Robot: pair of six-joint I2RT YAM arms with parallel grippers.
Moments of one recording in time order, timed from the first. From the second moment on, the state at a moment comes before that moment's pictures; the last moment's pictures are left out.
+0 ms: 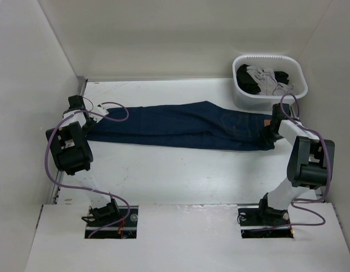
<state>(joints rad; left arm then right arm) 0.34 1.91 1.29 -0.47 -0.07 1.09 -0.19 1.65 1.00 -0.50 0.19 1.10</state>
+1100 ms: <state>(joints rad) 0.42 1.60 0.93 -0.08 -0.01 1.27 -0.18 1.41 0.82 -0.56 0.21 1.01</state>
